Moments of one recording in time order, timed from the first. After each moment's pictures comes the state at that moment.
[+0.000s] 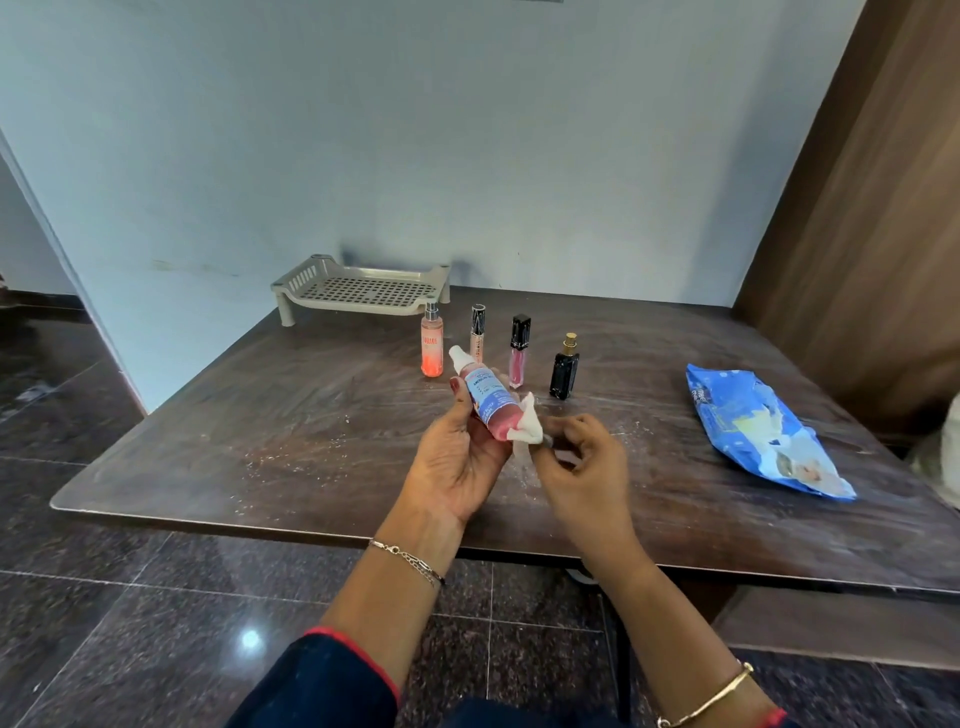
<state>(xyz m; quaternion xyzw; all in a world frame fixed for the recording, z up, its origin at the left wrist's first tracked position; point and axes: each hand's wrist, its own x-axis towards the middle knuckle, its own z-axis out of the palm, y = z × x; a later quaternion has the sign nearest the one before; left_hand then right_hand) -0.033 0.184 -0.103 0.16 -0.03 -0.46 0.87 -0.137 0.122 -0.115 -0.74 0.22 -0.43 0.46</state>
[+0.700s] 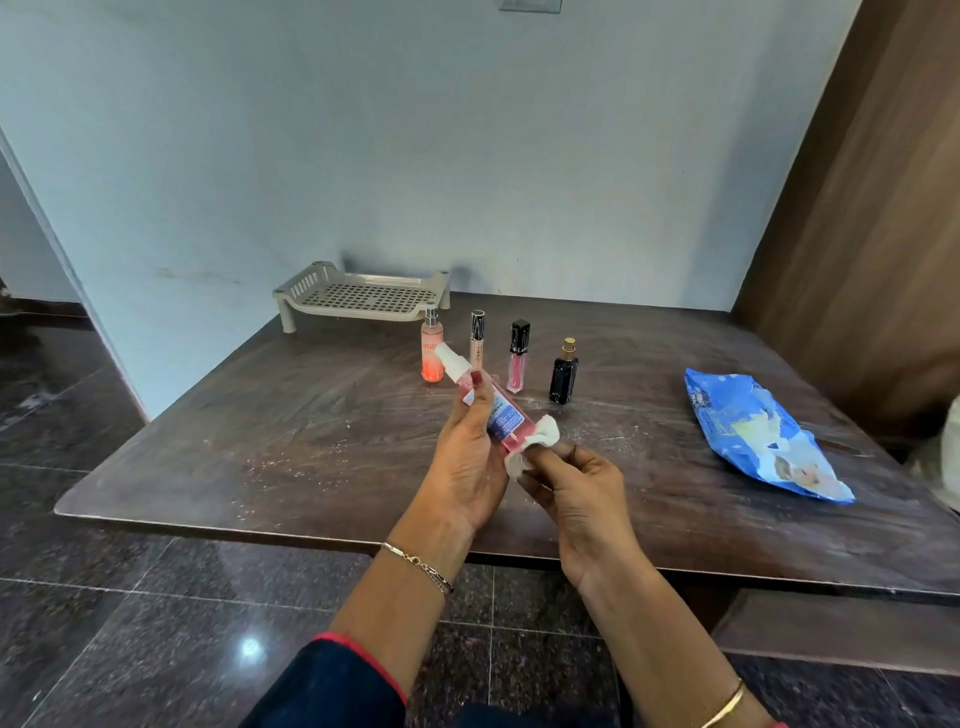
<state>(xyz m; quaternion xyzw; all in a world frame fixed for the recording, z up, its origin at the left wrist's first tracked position) -0.048 0.175 -0.100 0.27 -0.10 -0.38 0.88 -0.139 0.140 -0.104 -0.44 0.30 -0.35 0.77</state>
